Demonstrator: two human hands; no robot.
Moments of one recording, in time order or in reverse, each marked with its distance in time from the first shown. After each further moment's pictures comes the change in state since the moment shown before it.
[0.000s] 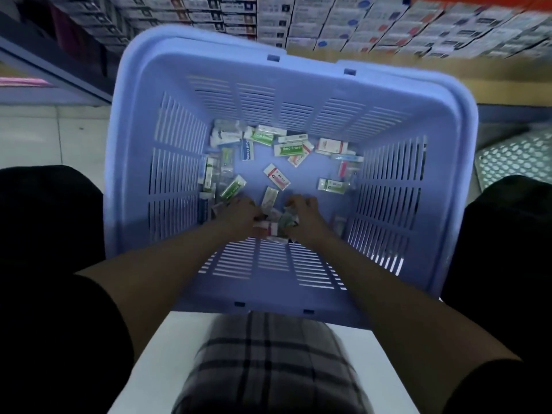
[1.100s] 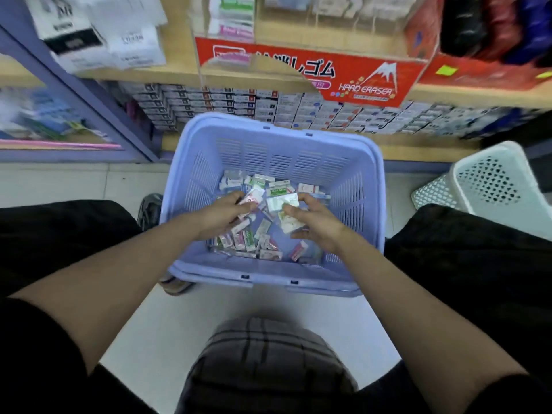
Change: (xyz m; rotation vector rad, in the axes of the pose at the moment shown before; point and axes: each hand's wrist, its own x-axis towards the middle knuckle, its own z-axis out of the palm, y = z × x) left_hand -0.108 0.065 -0.096 -1.050 0.149 -0.097; right_hand -0.102 -0.092 -0.095 0.888 -0.014 0.094
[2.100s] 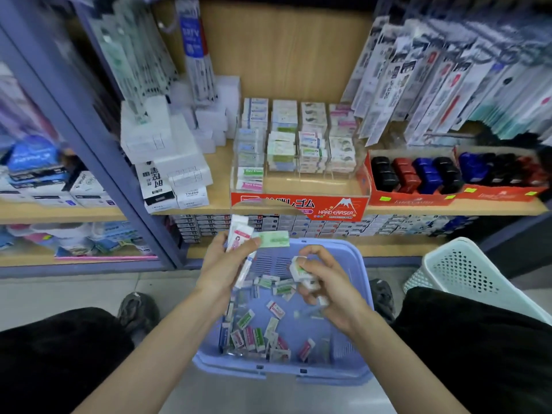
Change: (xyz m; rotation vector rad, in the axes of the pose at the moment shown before) left_hand -0.140 0.114 0.022 -0.430 0.428 0.474; right_hand -0.138 -0.092 0.043 0.291 -0.121 -0.380
